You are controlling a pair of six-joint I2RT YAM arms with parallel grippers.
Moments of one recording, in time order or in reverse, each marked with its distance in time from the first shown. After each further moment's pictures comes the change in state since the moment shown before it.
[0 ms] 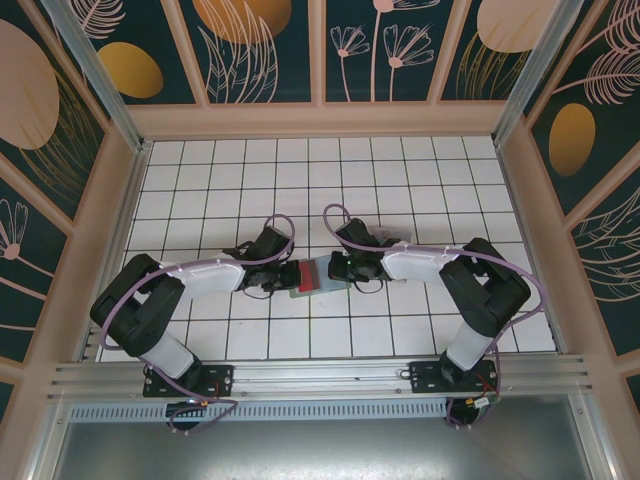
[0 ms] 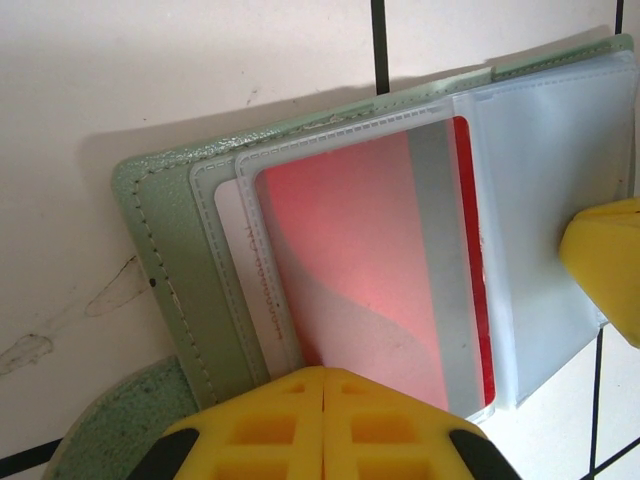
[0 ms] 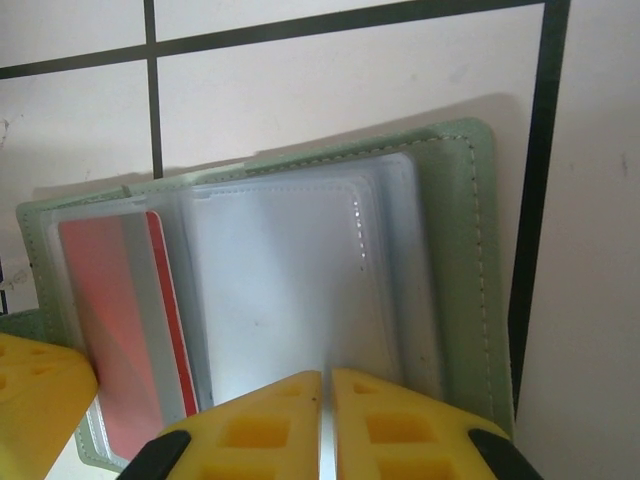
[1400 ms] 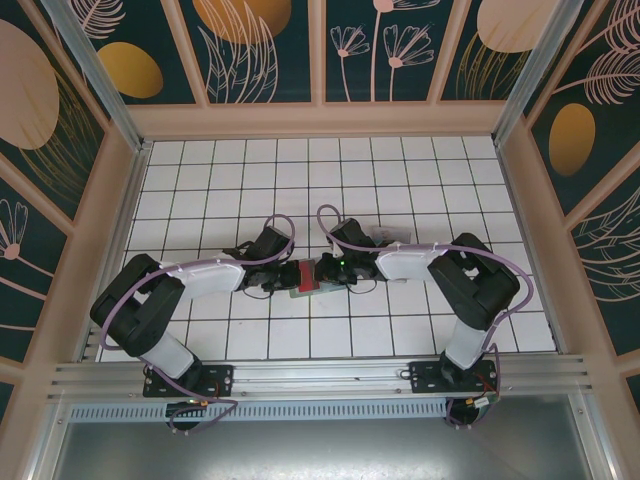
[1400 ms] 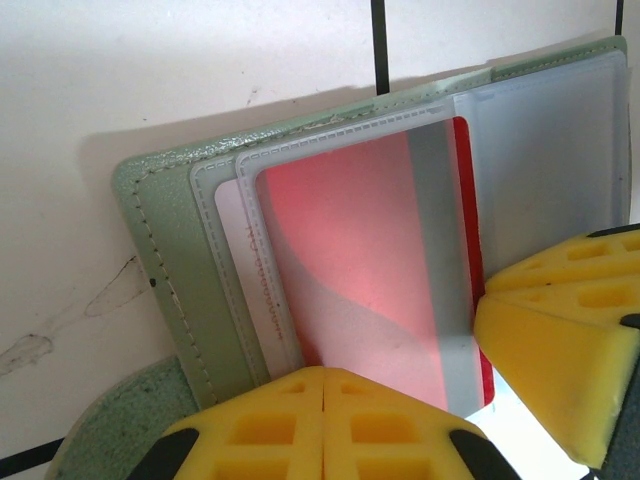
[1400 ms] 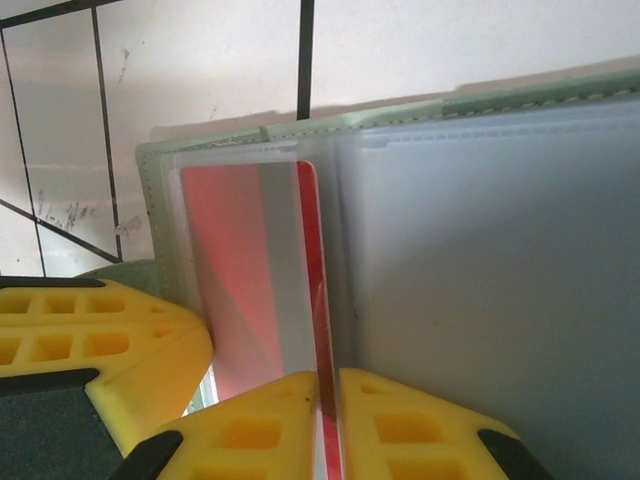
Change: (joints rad) left arm 0.000 0.000 0.000 0.000 0.000 0.000; right arm 0.008 0.066 0.004 0.136 -0.217 0.034
